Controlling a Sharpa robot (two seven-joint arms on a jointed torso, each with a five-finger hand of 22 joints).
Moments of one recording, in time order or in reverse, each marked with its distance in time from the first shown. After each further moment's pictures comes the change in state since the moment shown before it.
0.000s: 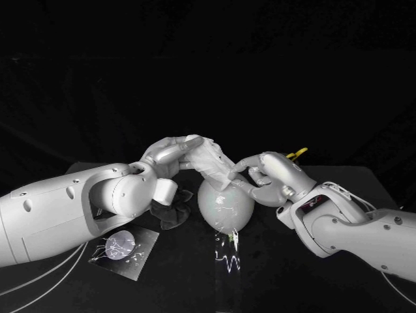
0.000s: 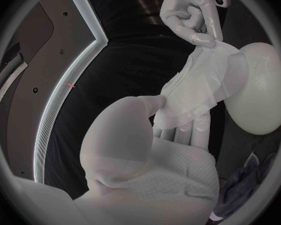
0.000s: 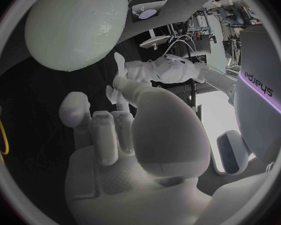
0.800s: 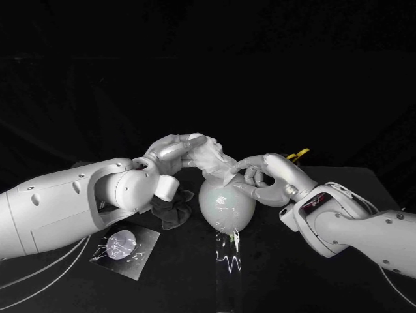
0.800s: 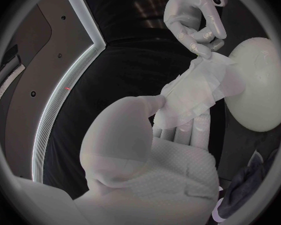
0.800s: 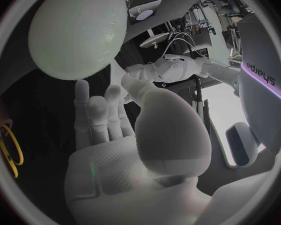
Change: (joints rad) left arm 0.011 0.025 0.001 -0.046 -0.030 0.032 -0.036; left_hand -0.008 0.000 0.000 0.000 0.000 0.002 0.002 0.001 -0.002 0.000 0.000 0.000 0.000 0.000 0.000 0.000 0.000 -0.001 0.000 0.000 0.000 0.000; right arm -0.002 -0.003 -0.001 -0.024 0.125 0.062 0.034; right_hand -0.059 -0.064 -0.097 0.037 0.008 -0.167 0.074 -0.098 -0.075 -0.428 0.070 -0.794 -0.300 -0.313 0.069 -0.330 -0.340 0.057 -0.400 0.060 -0.439 -0.283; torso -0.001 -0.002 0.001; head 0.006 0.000
